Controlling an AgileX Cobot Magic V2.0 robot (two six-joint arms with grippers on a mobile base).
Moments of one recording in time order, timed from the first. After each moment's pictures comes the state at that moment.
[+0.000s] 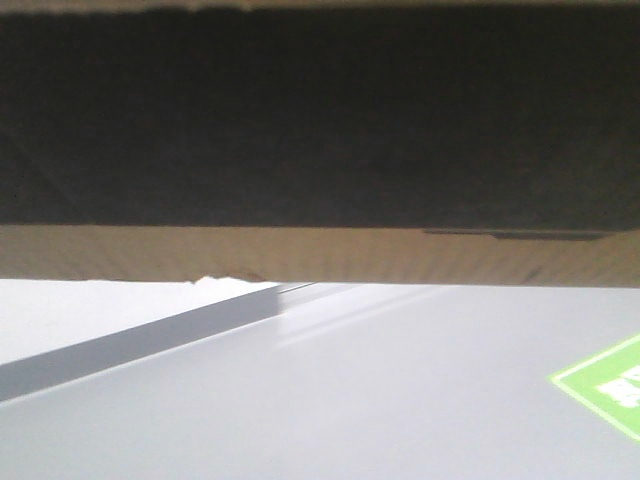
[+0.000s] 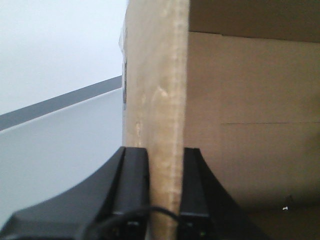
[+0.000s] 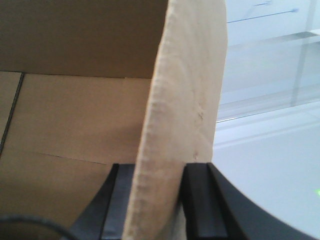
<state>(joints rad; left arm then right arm) -0.36 0.43 -1.29 0.04 1.26 -0.19 0.02 0.30 -1.01 0.34 0.96 -0.04</state>
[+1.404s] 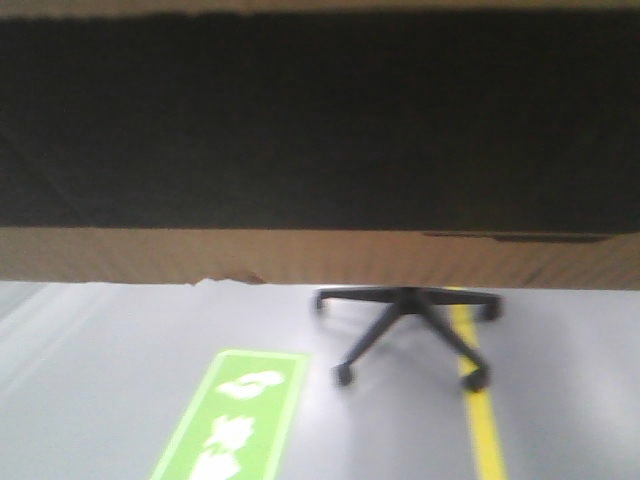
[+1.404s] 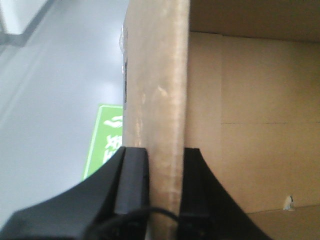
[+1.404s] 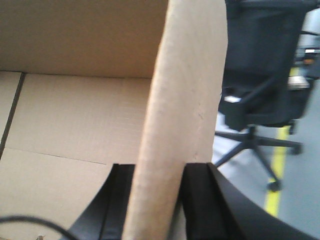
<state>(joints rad) -0.36 0.43 -1.29 0.05 1.26 -0.19 0.02 0.30 -1.01 0.34 0.96 -0.04</state>
